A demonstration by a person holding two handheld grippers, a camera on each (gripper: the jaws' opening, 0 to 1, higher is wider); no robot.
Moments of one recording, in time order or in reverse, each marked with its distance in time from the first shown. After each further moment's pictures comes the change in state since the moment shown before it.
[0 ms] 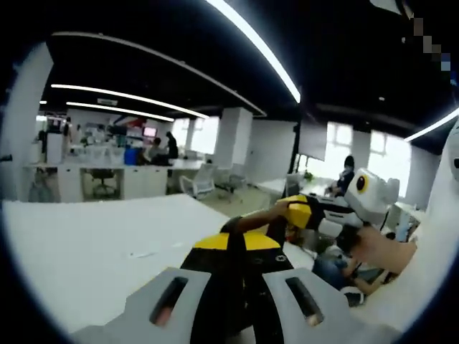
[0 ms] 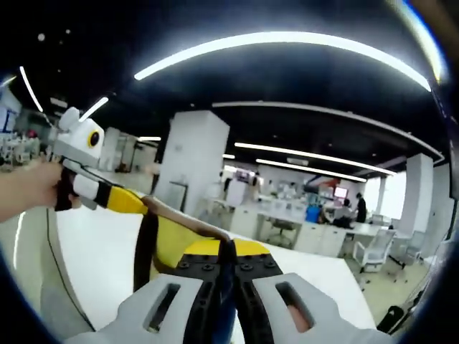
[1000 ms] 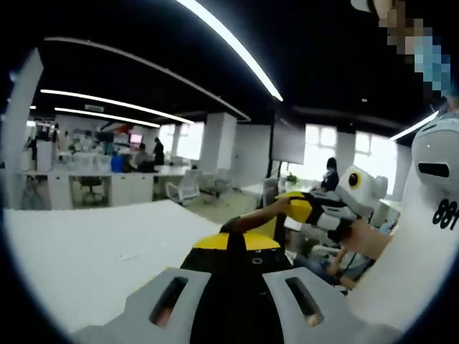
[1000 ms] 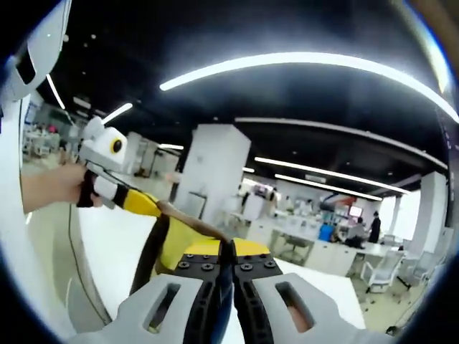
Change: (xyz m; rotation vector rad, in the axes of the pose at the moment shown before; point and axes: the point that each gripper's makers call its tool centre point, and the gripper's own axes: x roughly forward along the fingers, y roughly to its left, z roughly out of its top) left arm -0.051 -0.060 0.016 0.037 -0.022 -0.085; right arm -0.068 0.033 0.052 -0.054 -0.087 0.124
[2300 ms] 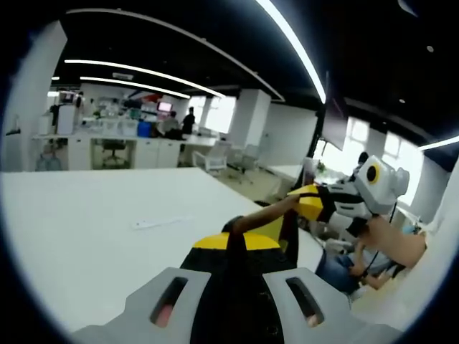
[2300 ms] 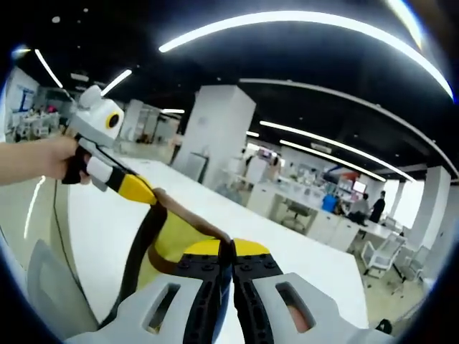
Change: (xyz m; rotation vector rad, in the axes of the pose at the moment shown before) left arm 0.063 0.118 -0.083 -0.153 0.147 0.164; right arm 0.092 -0.033 -0.128 -0.025 0.245 0.035
